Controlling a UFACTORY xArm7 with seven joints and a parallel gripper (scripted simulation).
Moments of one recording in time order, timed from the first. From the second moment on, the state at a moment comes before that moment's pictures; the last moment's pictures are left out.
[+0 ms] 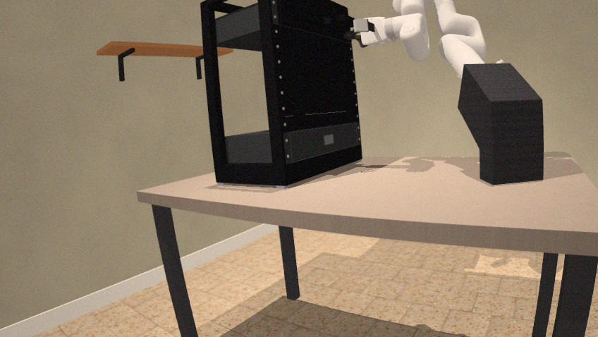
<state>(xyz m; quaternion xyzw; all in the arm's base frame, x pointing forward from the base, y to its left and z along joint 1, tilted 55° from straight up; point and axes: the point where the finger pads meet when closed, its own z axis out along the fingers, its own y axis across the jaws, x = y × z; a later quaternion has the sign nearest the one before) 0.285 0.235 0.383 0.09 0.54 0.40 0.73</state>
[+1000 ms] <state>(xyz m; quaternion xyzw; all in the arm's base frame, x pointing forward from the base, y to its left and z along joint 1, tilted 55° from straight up) 0.252 0.223 0.368 0.09 0.54 0.40 0.73</state>
